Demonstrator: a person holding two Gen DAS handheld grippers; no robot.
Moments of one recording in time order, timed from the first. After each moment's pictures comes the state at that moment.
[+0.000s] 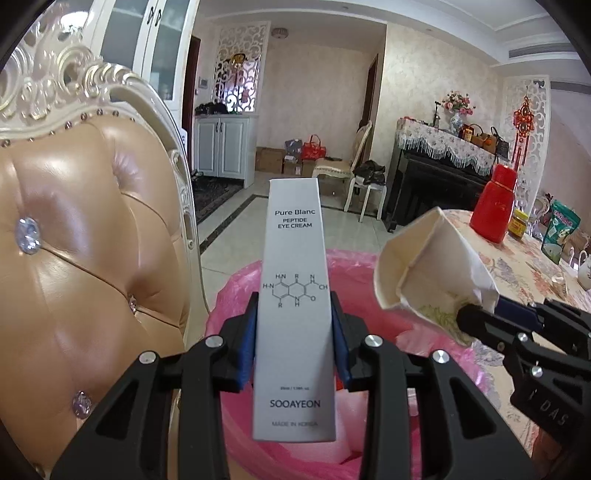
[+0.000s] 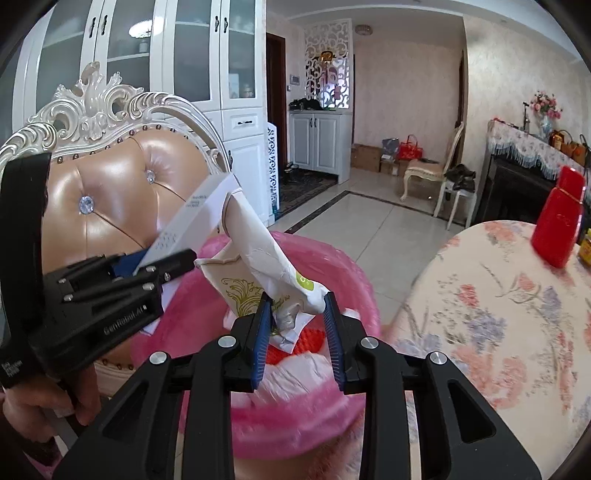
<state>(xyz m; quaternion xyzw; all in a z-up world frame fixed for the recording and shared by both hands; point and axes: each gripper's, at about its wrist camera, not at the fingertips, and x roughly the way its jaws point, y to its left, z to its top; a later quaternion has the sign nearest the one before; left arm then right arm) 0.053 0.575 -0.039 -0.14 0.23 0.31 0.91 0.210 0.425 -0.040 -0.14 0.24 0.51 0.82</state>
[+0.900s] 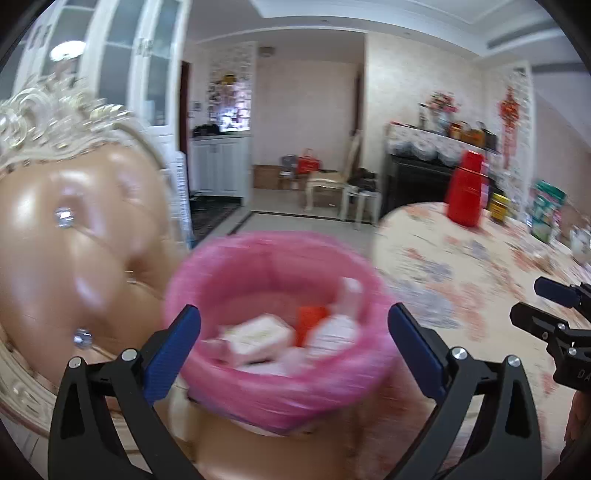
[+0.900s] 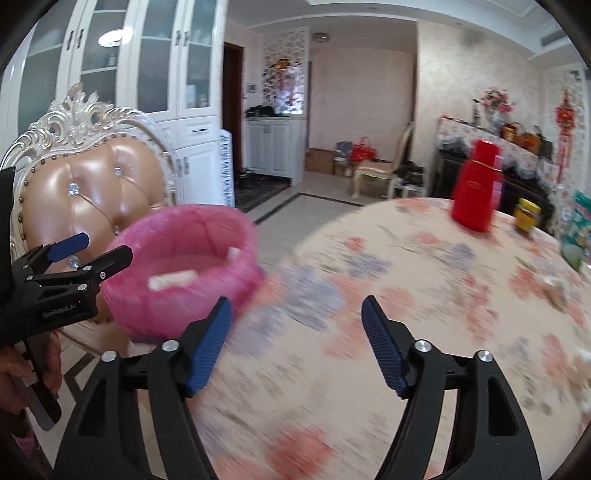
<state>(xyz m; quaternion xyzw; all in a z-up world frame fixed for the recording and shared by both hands) 0.041 0.432 -0.031 -0.09 0.21 0.31 0.92 0.222 0.243 -0.044 -0.13 0.22 0.42 0.87</state>
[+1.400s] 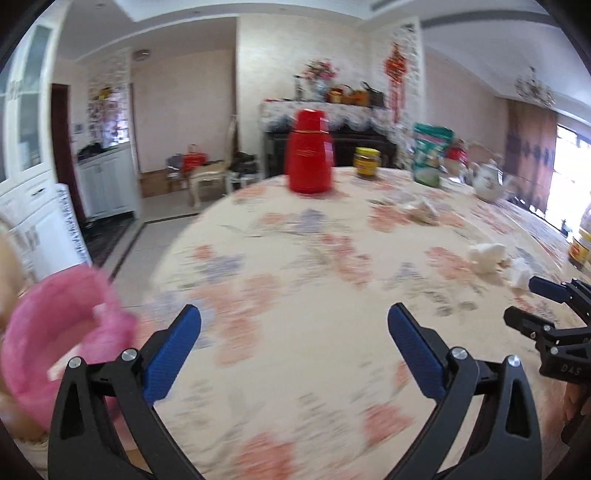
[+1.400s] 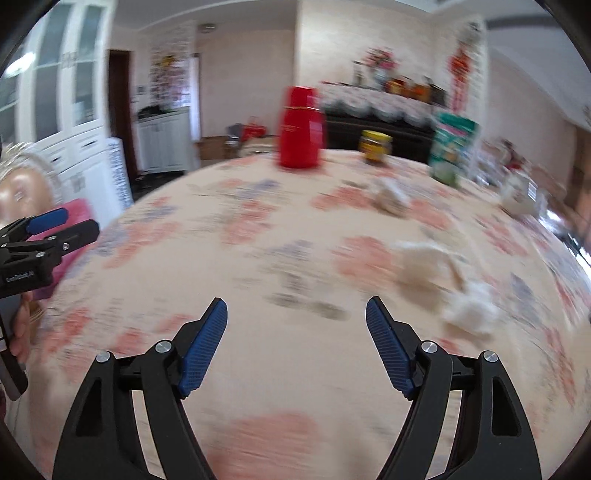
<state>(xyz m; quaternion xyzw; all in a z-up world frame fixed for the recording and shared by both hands) 0.203 0.237 -0.030 -0.02 0.26 0.11 0.96 0.309 -0.004 -0.067 -0.08 0.28 0.23 0.93</state>
